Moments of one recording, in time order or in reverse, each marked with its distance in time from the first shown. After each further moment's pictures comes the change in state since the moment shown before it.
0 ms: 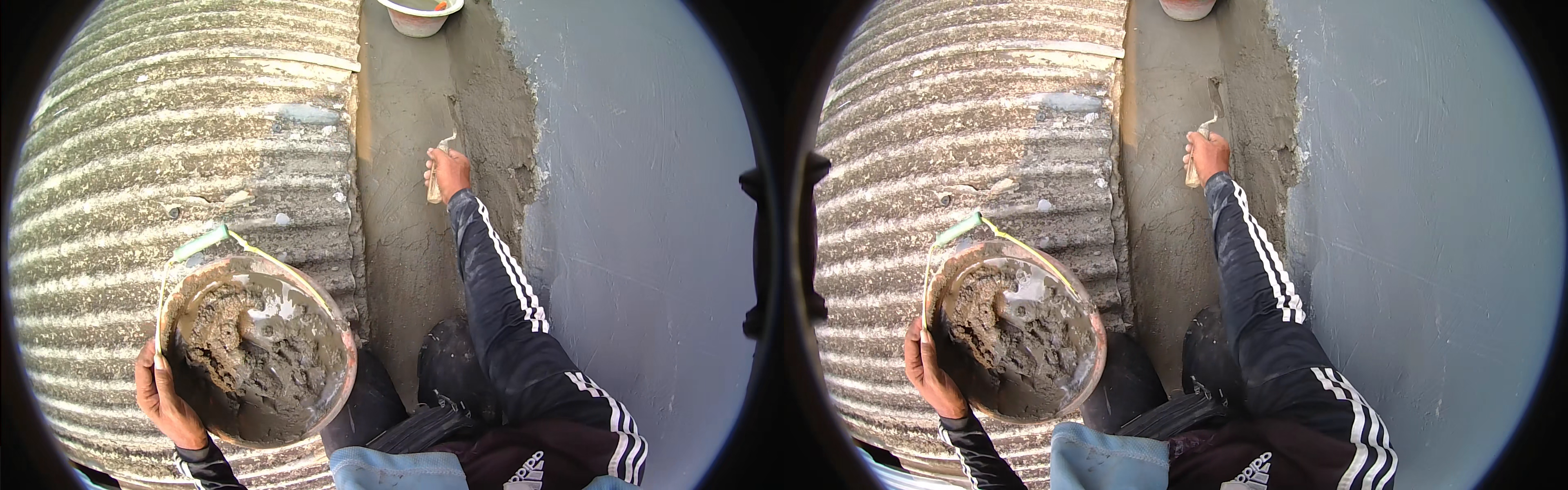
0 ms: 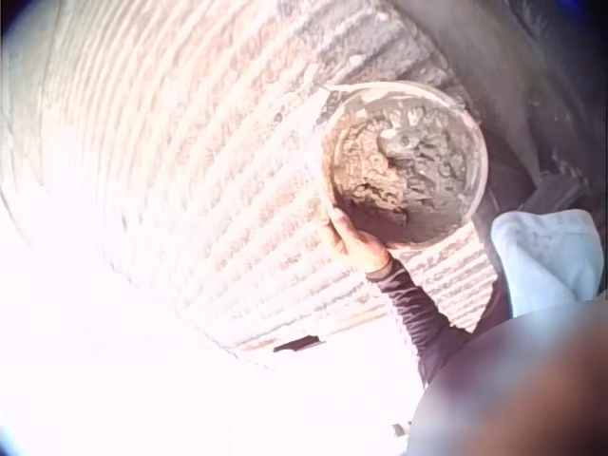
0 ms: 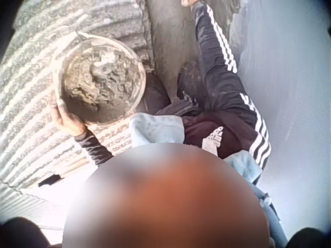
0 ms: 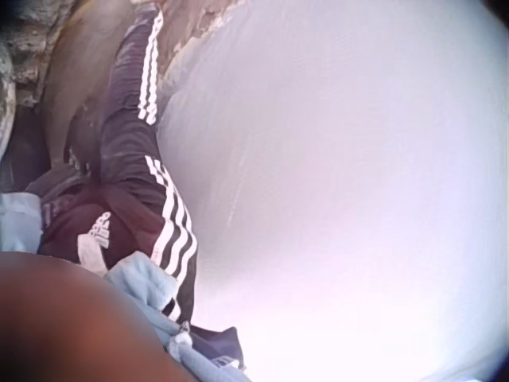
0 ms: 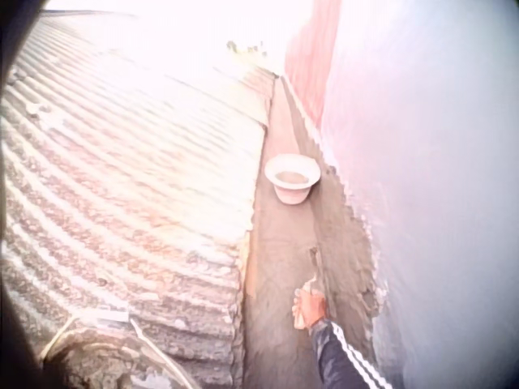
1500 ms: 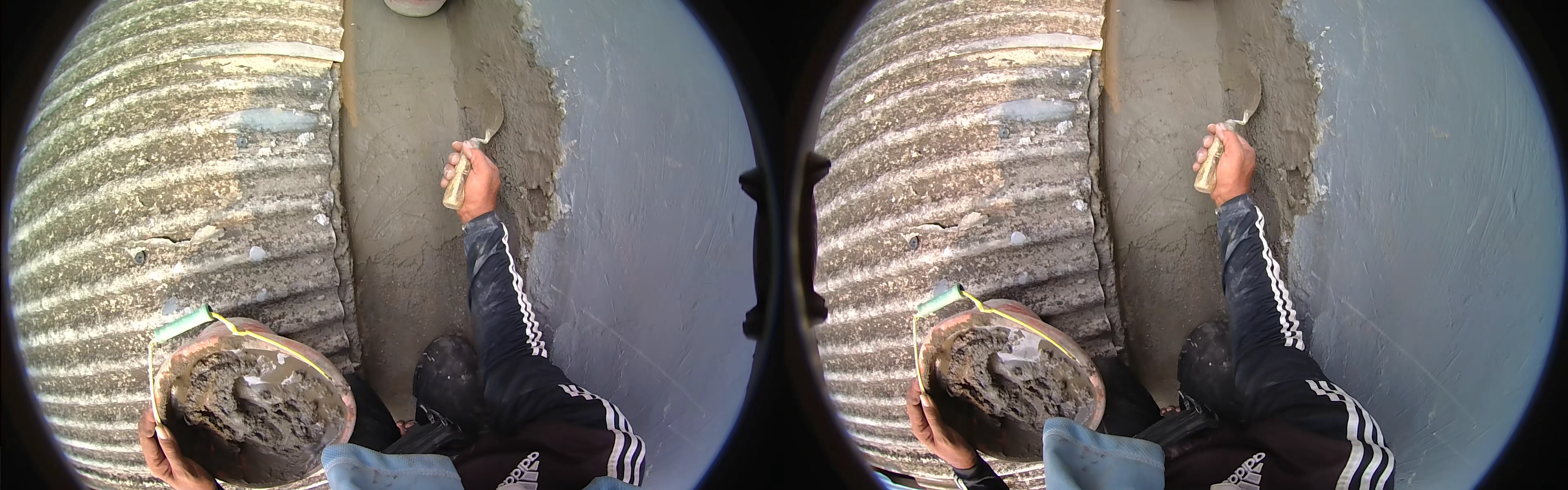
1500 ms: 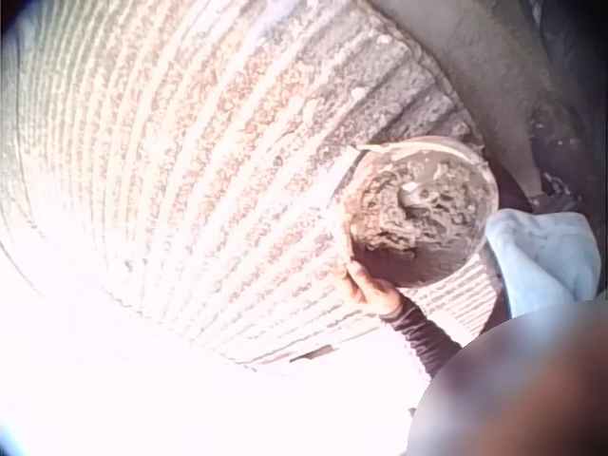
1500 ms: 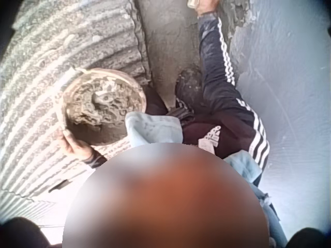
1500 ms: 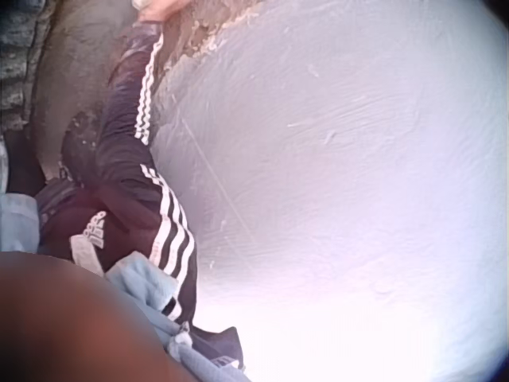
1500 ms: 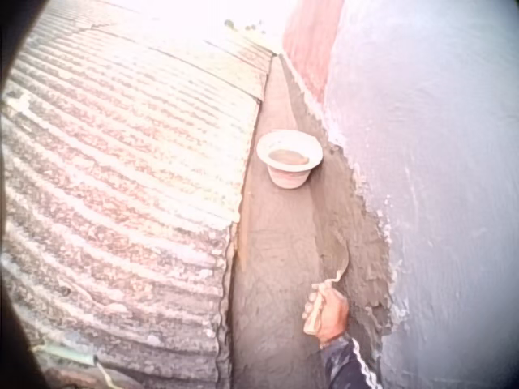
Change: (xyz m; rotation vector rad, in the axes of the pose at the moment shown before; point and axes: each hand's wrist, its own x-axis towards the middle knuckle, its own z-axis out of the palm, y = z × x) left_hand 0.003 -0.007 -0.011 0.076 -0.025 -0.080; right_hand 0.021 -0.017 -0.031 0.462 -0.062 -0.028
